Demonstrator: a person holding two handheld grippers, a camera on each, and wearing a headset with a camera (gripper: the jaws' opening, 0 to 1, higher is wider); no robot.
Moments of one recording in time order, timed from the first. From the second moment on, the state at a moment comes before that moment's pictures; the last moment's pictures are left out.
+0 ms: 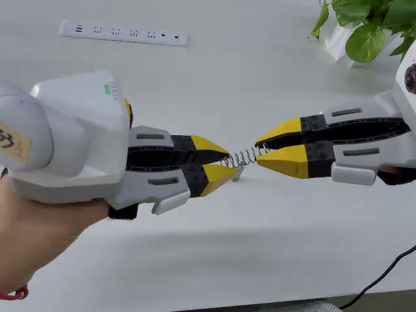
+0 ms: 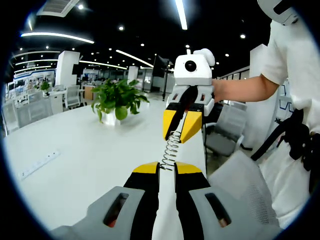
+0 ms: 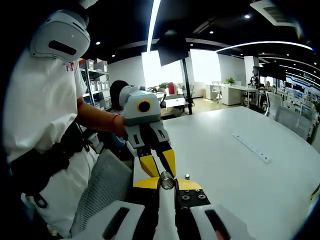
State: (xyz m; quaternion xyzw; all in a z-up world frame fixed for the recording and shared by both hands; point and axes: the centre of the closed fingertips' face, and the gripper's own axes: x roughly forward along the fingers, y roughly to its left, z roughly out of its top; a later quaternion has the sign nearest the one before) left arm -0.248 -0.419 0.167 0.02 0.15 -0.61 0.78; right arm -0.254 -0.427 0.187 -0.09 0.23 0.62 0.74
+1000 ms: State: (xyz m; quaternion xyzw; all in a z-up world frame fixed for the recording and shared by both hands) left arm -0.260 -0.427 0.162 0.05 0.15 -0.63 0.76; right arm -0.263 -0.413 0.196 -0.18 0.25 0.66 0.69
